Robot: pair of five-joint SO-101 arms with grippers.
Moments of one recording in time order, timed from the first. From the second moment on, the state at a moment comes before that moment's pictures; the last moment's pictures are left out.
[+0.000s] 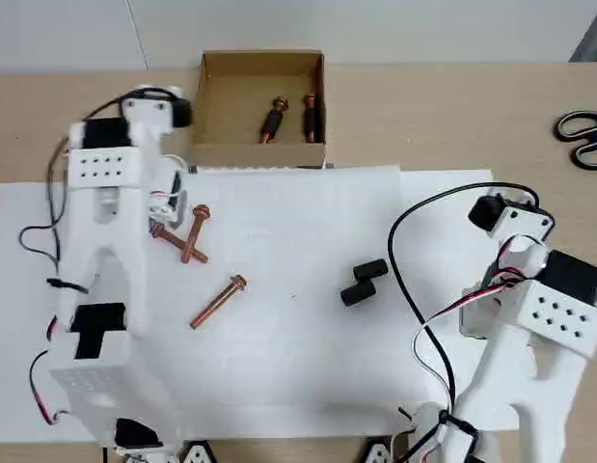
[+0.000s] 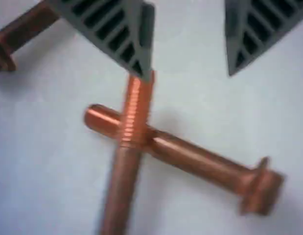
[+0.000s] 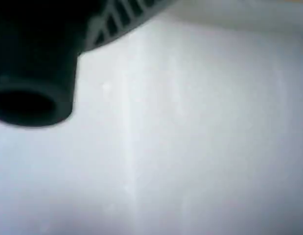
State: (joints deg) left arm -8.3 18.2 -17.7 99.2 -1.1; right arm 23.3 -33.8 31.8 95.5 19.4
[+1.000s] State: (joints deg) left arm -5.3 21.1 -15.0 95.0 51.6; right arm 23.3 -33.8 31.8 95.5 19.4
